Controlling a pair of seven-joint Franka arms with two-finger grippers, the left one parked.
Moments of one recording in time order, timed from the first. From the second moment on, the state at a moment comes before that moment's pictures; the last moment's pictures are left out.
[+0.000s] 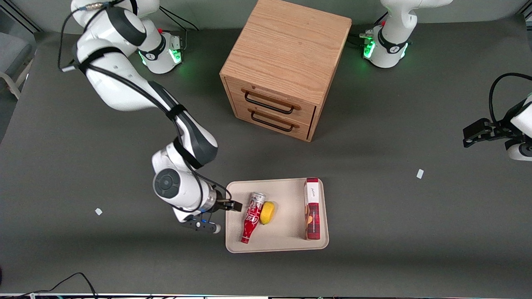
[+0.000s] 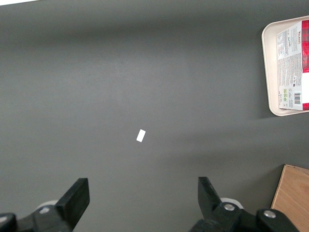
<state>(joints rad) 0.14 0.90 0.43 -1.12 -0.21 2.04 0.70</state>
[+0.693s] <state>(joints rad) 0.02 0.28 0.32 -1.12 -0.10 1.28 0.64</state>
